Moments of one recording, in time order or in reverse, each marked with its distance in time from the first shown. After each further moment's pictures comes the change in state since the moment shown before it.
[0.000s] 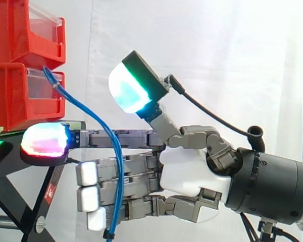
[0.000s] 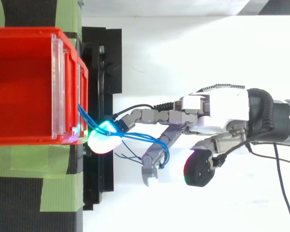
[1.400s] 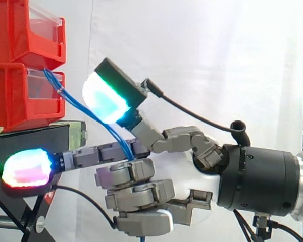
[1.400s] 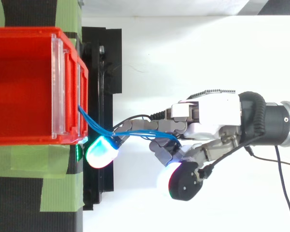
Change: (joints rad) arm 0.000 0.012 0.073 -0.201 -0.035 0.025
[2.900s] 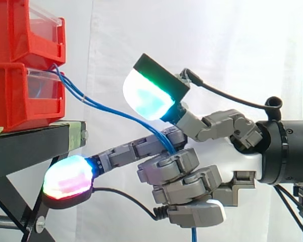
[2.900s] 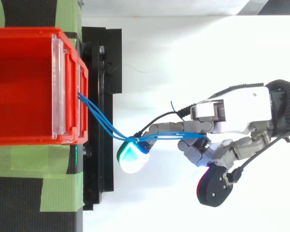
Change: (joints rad) arm -0.038 0.129 -0.057 -0.200 -0.119 -0.071
